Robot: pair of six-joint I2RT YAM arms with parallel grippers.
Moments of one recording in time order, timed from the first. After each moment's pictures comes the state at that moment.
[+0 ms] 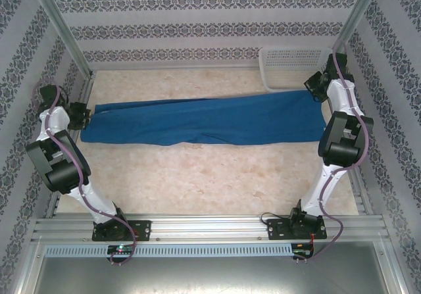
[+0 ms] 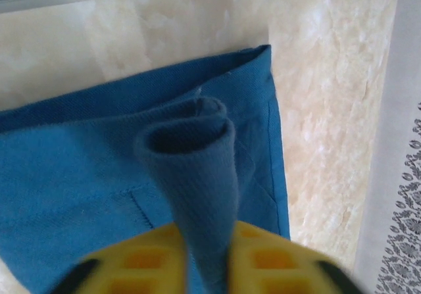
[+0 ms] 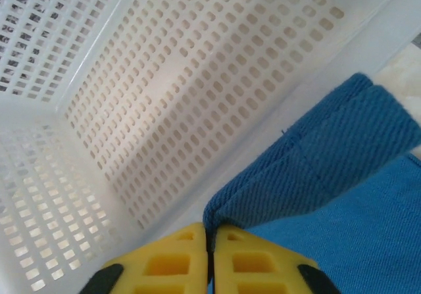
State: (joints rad) left arm 0.58 1.79 1.36 -0.60 0.32 -0.95; right arm -0.30 2.04 1.76 -0.65 -0.15 0.66
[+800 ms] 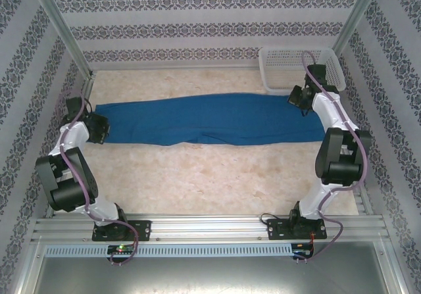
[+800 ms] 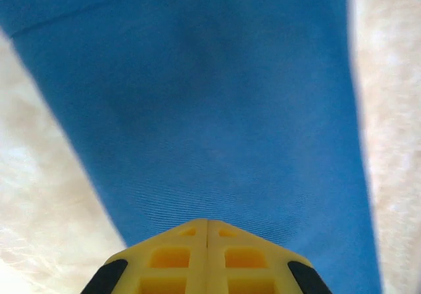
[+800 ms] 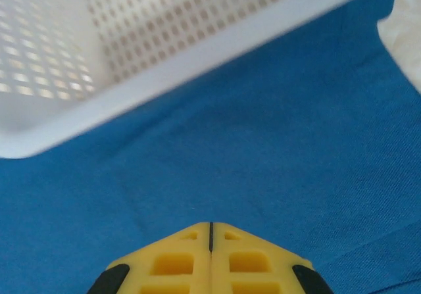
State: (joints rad) left arm 0.42 1.58 1.01 -0.51 0.23 -0.96; right arm -0.14 1.80 1.42 -0.62 -0.05 0.36
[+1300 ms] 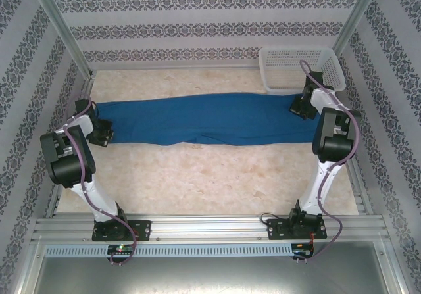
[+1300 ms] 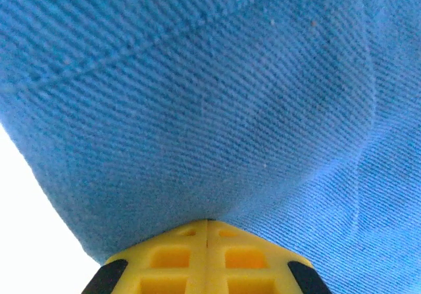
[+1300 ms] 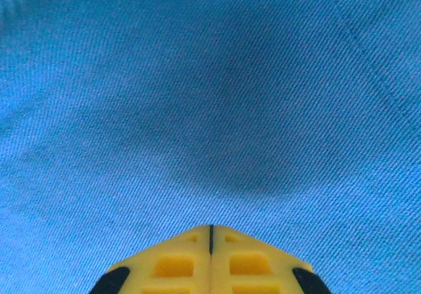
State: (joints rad) left arm 0.41 1.83 1.12 -0.52 0.15 -0.97; right arm -0.21 2.09 1.57 -0.70 -0.04 0.31
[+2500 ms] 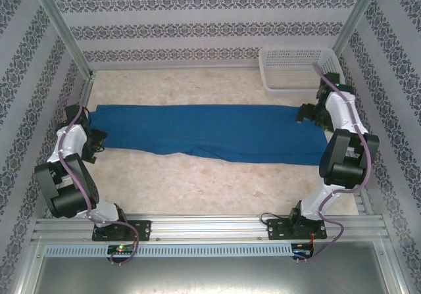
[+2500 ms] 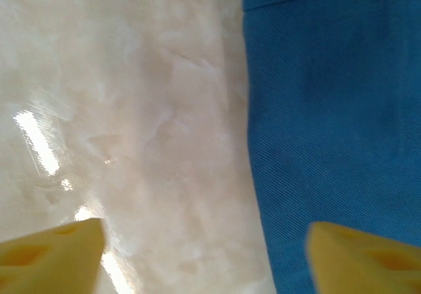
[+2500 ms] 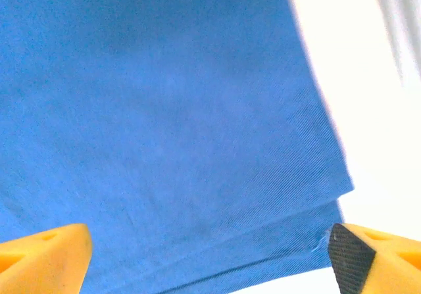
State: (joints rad) left arm 0.45 1.49 1.01 -0.80 0.00 -0.87; right arm -0.28 1.77 1.50 -1.05 0.05 0.18
